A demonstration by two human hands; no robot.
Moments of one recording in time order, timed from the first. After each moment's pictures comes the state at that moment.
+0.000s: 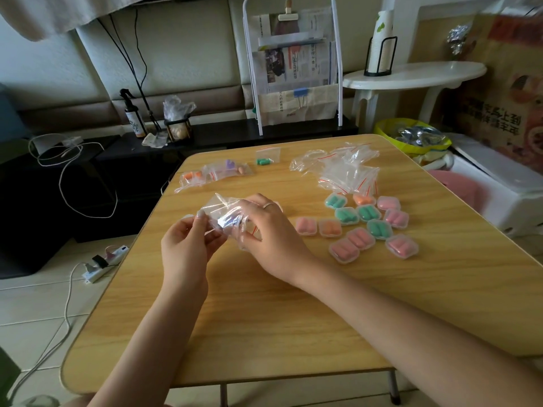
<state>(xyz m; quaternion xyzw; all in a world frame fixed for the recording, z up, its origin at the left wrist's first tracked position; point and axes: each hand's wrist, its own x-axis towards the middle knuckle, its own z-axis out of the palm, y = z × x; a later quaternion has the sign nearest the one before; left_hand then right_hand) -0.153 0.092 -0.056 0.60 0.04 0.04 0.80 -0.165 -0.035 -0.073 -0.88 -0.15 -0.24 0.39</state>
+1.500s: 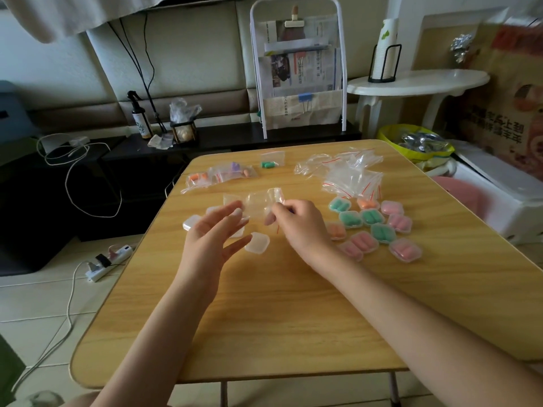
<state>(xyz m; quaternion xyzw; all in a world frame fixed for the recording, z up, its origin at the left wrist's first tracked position) -0.156 0.092 -0.056 0.62 -0.07 -0.06 0.78 -0.162 -0.058 -0.061 -0.81 0.09 -0.18 0.55</state>
